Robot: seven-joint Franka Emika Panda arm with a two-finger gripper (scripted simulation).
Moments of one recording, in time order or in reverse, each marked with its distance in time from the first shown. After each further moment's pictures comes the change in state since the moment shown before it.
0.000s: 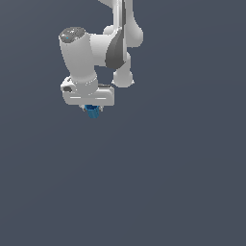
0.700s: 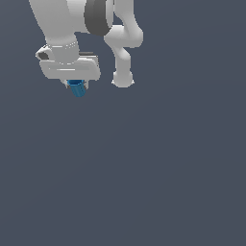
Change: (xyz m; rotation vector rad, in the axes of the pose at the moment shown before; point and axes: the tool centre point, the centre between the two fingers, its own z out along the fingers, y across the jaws) arm -0.033 0.052 -0.096 0.000 0.001 0.001
